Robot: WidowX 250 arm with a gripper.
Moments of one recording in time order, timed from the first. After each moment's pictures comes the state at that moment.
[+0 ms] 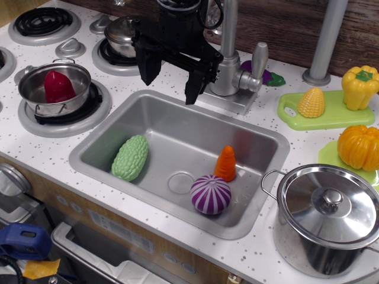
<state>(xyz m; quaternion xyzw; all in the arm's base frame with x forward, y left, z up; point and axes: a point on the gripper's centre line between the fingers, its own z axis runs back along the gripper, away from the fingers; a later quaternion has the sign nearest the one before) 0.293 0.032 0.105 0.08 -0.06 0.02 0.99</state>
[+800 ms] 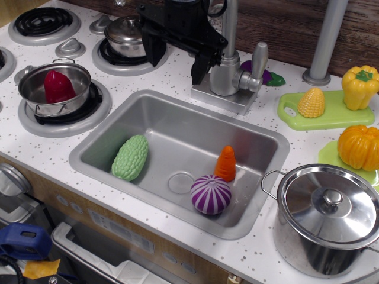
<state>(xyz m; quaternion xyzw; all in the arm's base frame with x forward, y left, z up) 0.322 0.040 0.114 0.10 -0.14 0.04 0.98</state>
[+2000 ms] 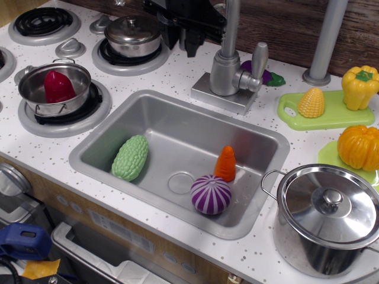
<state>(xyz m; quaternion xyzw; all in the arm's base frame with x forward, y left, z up) 0.354 0.068 0.122 0.10 -0.22 0.02 0.97</state>
